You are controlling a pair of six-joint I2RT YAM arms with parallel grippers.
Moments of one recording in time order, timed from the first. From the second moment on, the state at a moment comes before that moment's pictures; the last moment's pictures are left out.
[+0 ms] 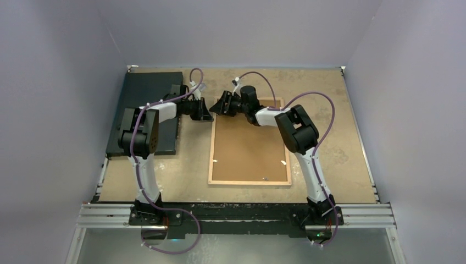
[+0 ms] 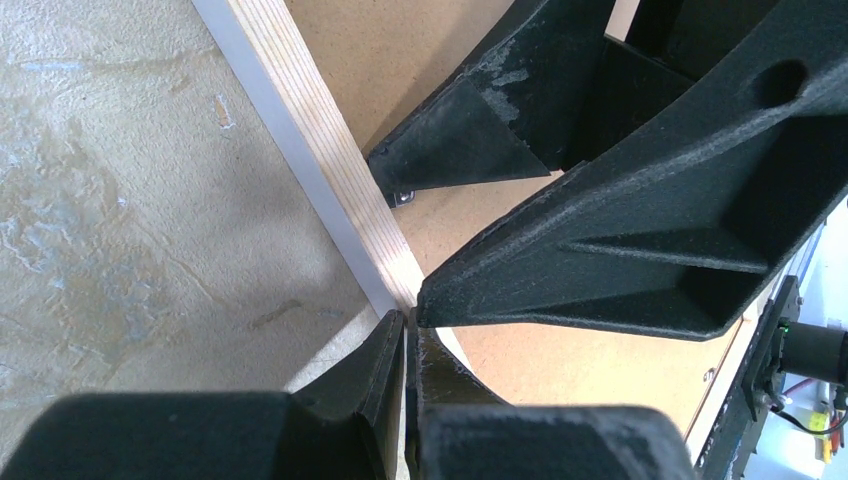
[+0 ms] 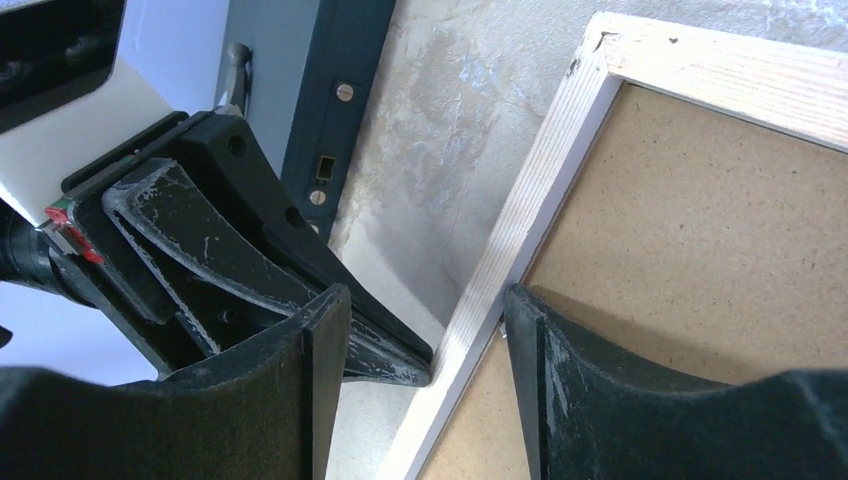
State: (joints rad) left arm -0.16 2.06 1.28 -0.11 0.76 -0.15; right arm 0.54 2.36 1.52 0.47 -0.54 0.82
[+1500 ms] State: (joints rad) left arm -0.42 1.78 1.03 -0.38 0.49 0.41; right arm 0.10 1.94 1.22 -0.01 -0.07 0.67
